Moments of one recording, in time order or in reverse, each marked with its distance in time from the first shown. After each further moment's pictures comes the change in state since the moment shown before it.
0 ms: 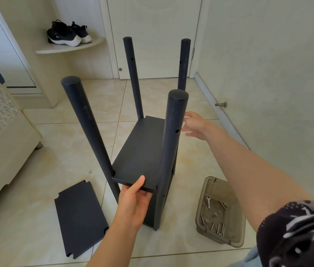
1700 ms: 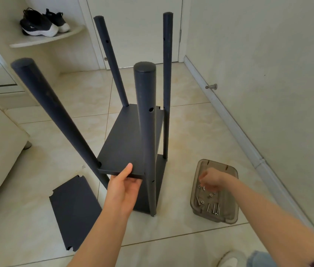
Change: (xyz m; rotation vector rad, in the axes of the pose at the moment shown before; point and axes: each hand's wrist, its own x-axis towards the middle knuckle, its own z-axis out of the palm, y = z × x) left_hand 0.000 0.001 -0.001 0.034 -0.003 0.064; right_hand -0.093 0.209 -0.022 -0.484 -0.172 0.419
